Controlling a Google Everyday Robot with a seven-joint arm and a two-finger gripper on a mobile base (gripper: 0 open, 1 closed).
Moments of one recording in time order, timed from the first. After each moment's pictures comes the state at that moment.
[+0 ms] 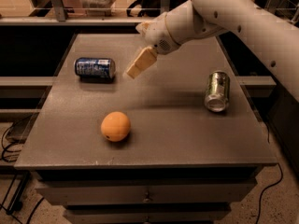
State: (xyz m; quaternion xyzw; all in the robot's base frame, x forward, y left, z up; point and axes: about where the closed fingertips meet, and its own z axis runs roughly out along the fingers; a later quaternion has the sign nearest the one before) arm 0.644 0.058 0.929 -0.62 0.63 0.21 0.42
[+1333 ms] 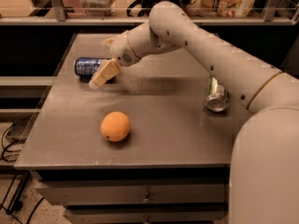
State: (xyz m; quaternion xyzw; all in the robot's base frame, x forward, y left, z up) arm 0.665 0.170 0.875 -0.63 0.59 0.30 0.40
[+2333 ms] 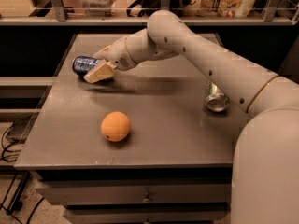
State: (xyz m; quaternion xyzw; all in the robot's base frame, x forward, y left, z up) arm 0.667 0.180 0.863 -0.60 0.60 0.32 0.41
